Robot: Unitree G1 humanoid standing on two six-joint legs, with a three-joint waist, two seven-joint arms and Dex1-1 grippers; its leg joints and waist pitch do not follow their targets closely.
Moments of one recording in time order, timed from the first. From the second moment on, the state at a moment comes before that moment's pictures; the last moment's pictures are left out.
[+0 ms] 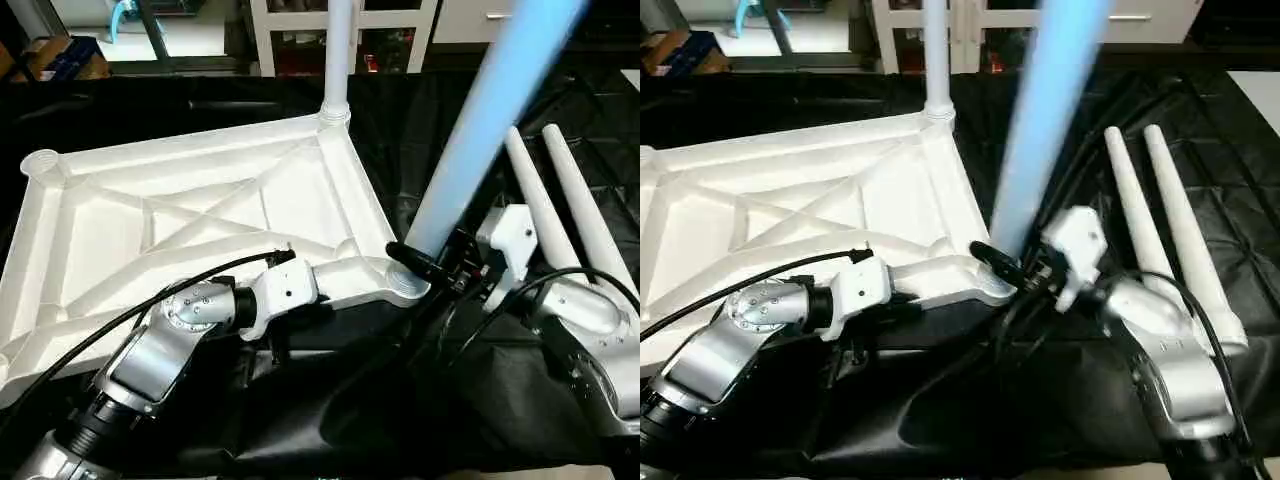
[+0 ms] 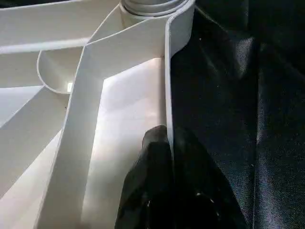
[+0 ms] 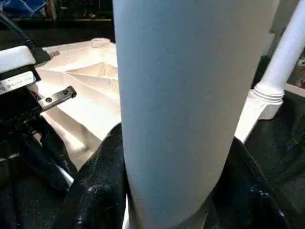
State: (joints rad) left arm -0.36 0.49 -0.38 -0.04 0.02 0.28 -0.91; right arm -0.21 -0.51 0.08 -0.15 0.38 0.19 0.76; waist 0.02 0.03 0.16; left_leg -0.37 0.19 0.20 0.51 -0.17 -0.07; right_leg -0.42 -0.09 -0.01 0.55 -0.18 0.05
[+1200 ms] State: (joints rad) left arm -0.36 0.48 -0.37 -0.04 0.03 0.28 -0.91; right arm -0.25 -0.43 0.01 -0.04 0.44 0.19 0.79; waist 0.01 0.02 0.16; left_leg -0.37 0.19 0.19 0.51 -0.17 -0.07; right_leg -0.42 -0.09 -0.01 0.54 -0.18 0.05
